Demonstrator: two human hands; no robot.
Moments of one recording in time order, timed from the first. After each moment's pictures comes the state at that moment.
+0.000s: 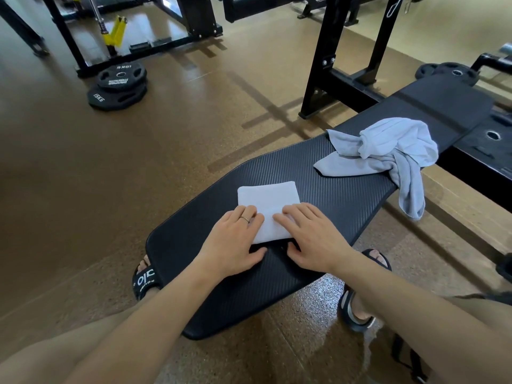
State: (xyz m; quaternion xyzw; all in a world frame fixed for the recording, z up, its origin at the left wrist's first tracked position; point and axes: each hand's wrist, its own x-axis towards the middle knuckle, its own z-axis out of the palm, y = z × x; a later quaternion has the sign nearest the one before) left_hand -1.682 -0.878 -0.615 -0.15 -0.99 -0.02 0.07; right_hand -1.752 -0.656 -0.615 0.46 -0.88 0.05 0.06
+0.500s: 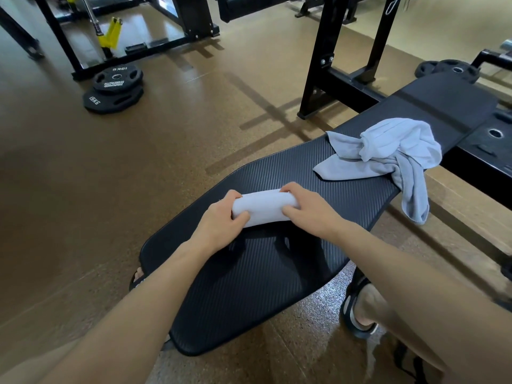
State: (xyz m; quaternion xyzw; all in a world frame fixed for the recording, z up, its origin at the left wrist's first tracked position) left_hand -1.727 -0.902 -0.599 0.10 -0.92 -0.37 -0.04; right_hand -1.809 -0.679 -0.589 0.21 -0.89 0.35 -0.20
